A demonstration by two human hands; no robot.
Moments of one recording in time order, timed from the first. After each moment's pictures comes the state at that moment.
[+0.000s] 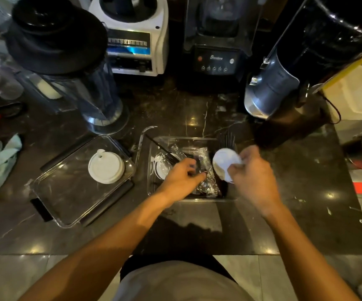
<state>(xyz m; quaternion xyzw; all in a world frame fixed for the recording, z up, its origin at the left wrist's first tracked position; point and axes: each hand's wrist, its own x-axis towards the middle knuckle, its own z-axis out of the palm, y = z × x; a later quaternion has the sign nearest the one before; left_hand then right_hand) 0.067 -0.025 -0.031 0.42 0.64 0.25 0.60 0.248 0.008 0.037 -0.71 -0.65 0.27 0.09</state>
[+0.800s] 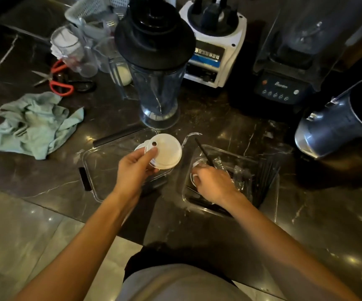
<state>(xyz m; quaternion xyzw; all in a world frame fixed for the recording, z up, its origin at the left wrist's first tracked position) -0.074 -0.097 -0.011 0.06 0.64 0.60 0.48 0.108 0.018 -0.029 -0.38 -0.89 0.22 -0.14</state>
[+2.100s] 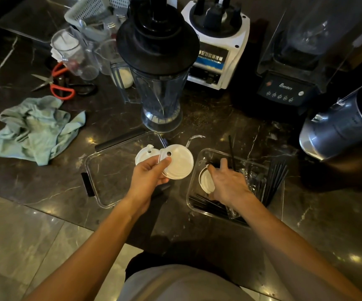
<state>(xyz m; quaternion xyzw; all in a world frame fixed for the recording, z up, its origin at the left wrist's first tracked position) -0.068 -0.087 -0.027 0.08 0.64 0.56 0.52 0.120 0.039 -0.035 -0.42 -0.87 0.12 -0.25</state>
